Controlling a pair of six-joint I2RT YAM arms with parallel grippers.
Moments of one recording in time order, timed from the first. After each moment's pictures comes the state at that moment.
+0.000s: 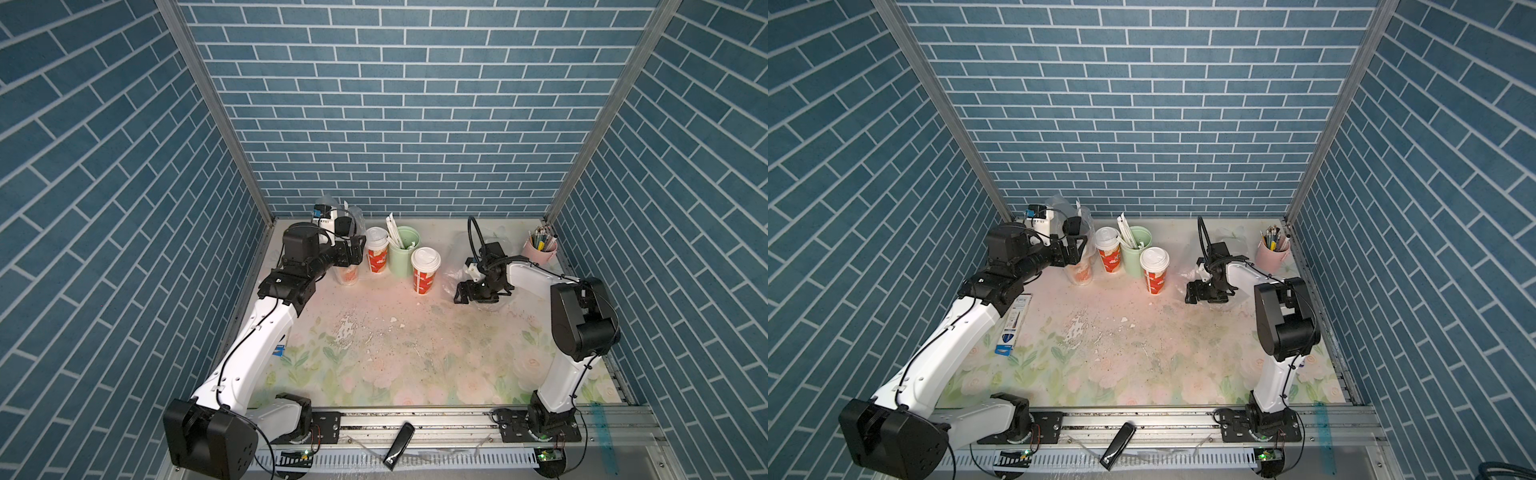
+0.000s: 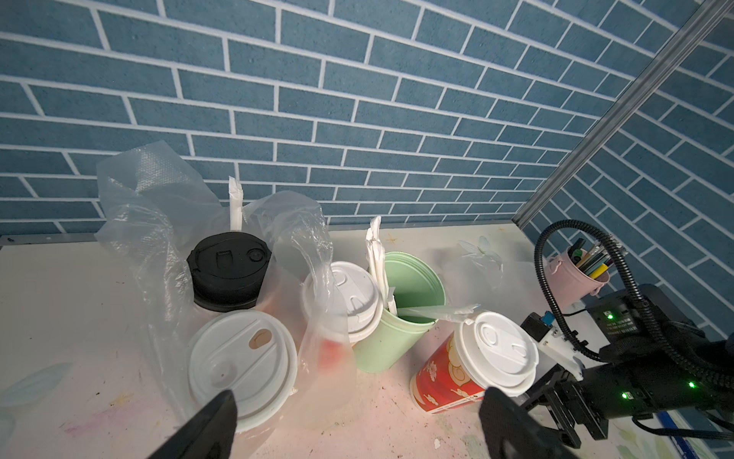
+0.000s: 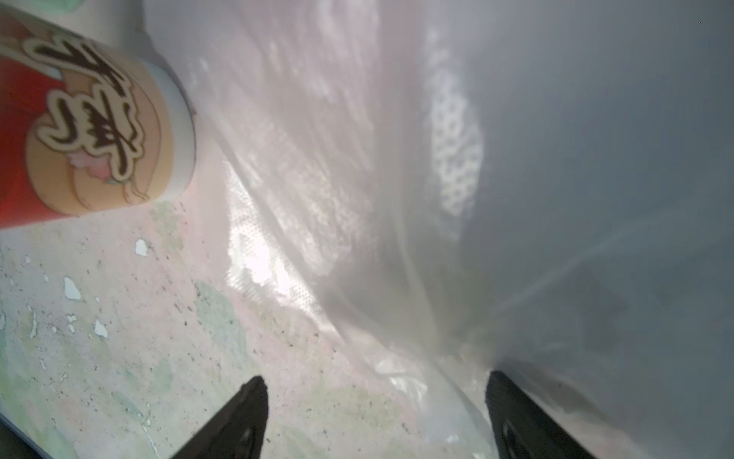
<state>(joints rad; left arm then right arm) -0.25 1.18 1.11 -0.29 0.17 -0.23 0.30 1.84 1.18 -0.67 -0.35 0.07</state>
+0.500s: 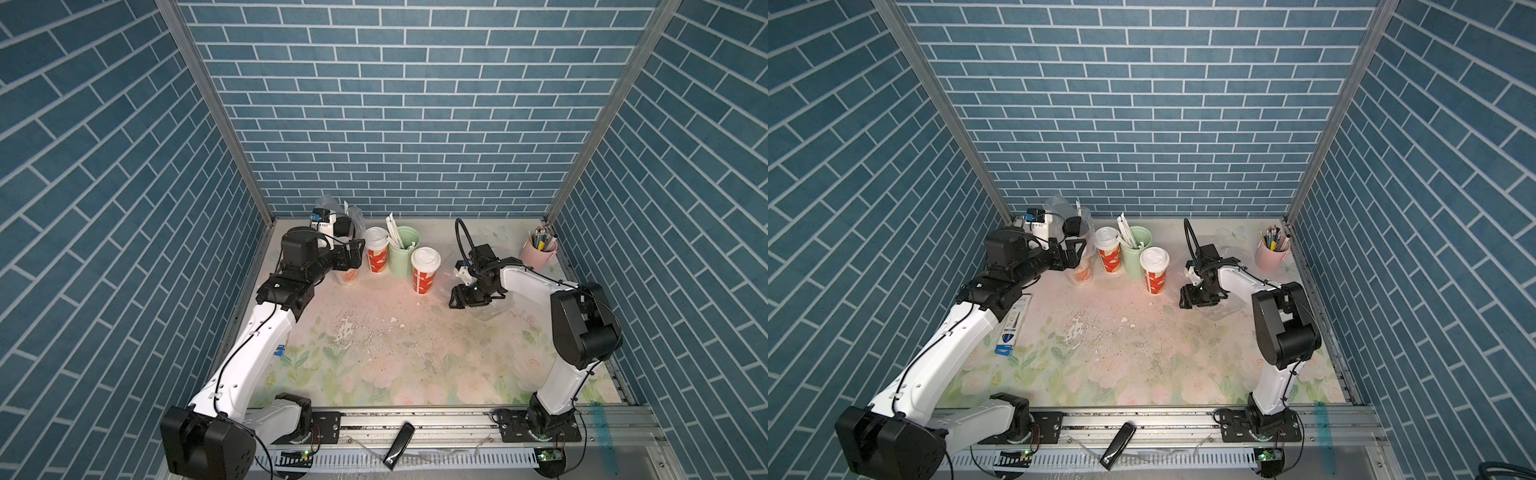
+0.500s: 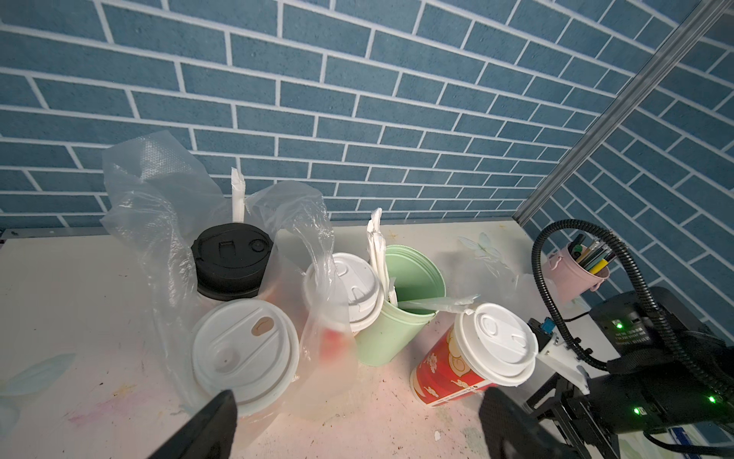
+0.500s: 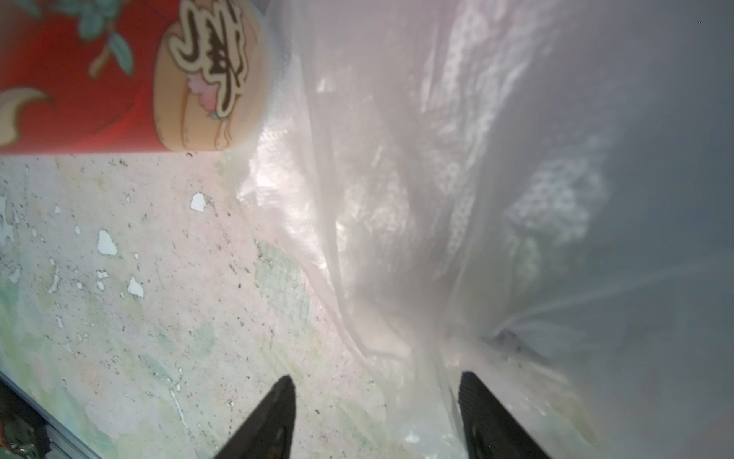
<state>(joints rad) -0.25 1.14 1.07 -0.29 0.17 -0.23 0.39 1.79 1.16 -0.70 -0.33 0.09</state>
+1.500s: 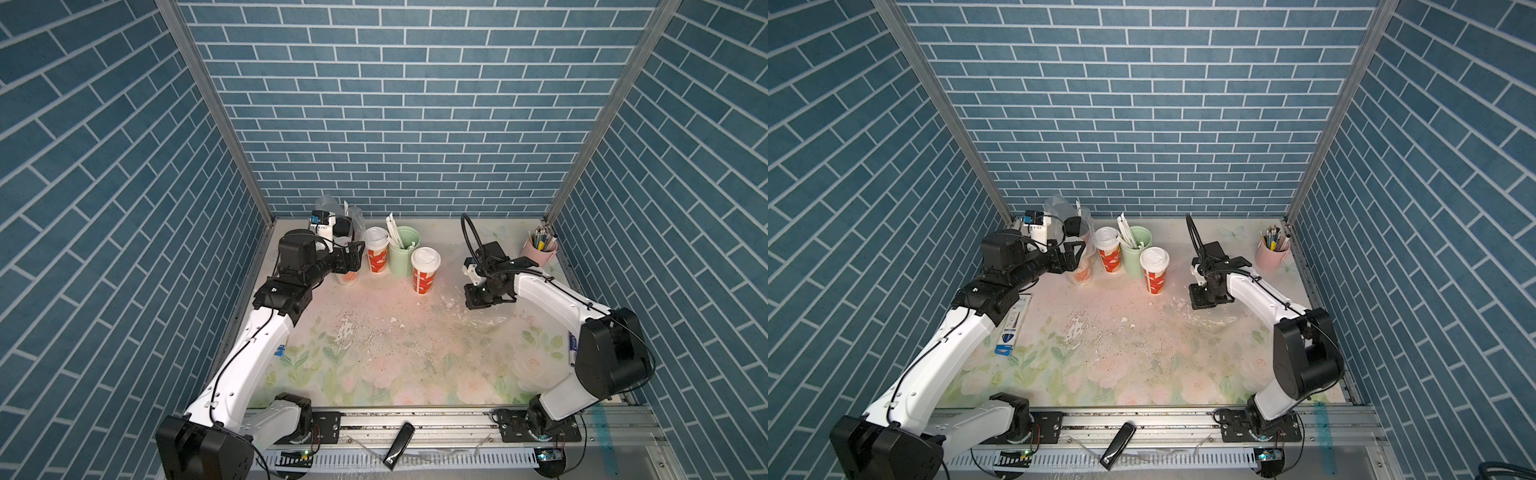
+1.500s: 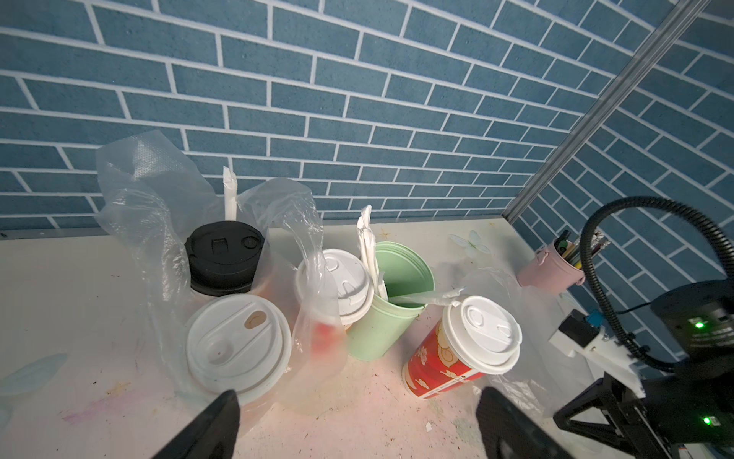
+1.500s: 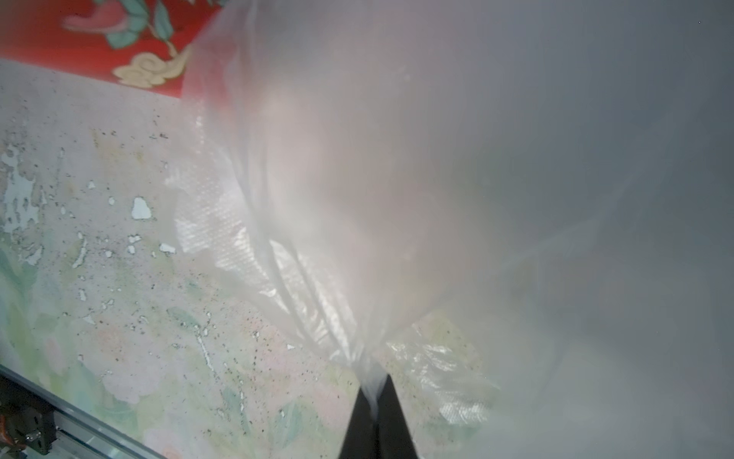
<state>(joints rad) -0.26 1.11 1.06 -0.31 0.20 -0.23 0.43 1.54 1.16 -0.87 -0.23 0.16</state>
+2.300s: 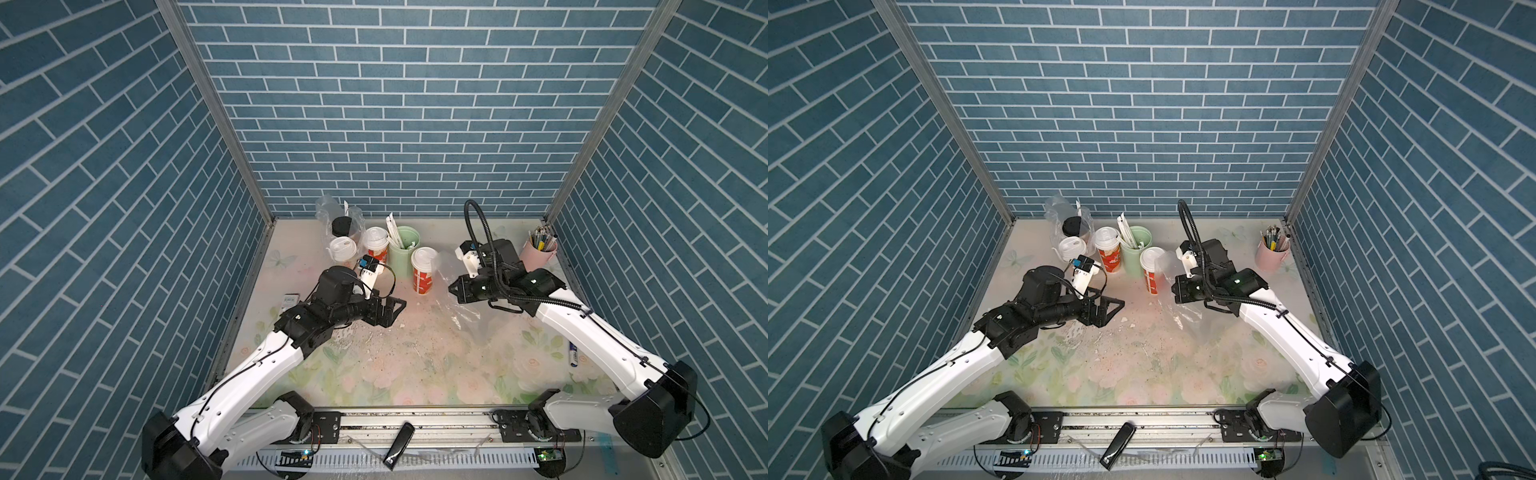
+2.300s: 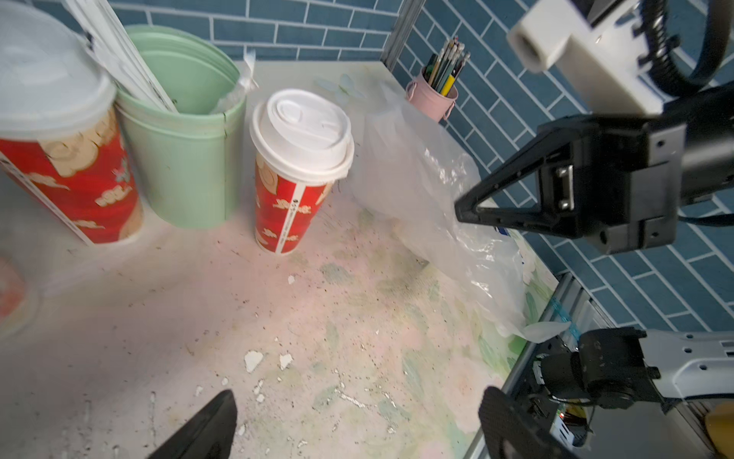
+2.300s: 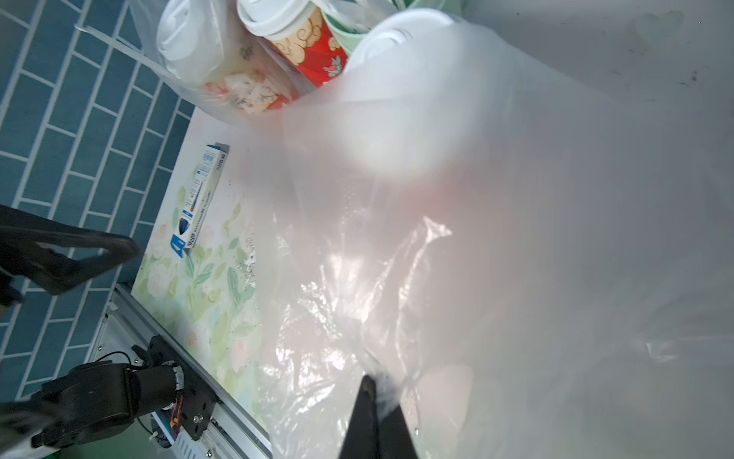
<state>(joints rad) -0.64 1.00 0.85 -0.40 0.30 -0.35 0.63 1.29 1.18 -0.70 -0.28 0.37</state>
